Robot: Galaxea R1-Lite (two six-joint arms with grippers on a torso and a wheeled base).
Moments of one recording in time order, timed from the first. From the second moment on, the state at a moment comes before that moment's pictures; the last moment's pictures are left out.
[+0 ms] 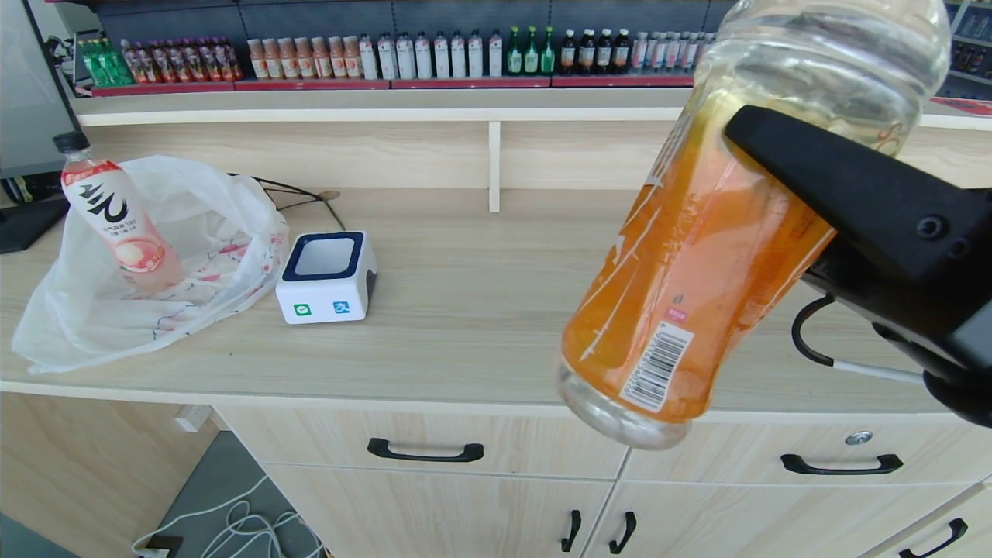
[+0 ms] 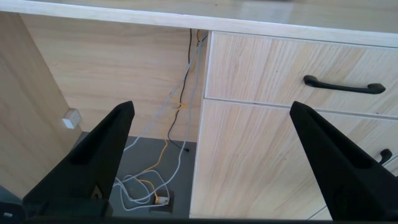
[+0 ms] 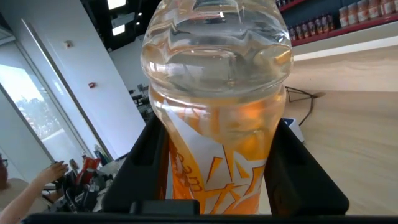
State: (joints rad) left arm 0.00 0.00 0.00 0.00 0.00 0.01; right arm 0.80 1.36 -0.61 -1.27 0.21 0.41
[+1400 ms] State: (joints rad) left arm 0.00 0.00 0.00 0.00 0.00 0.01; right arm 0.78 1.46 -0.62 -1.26 -0.09 0.05
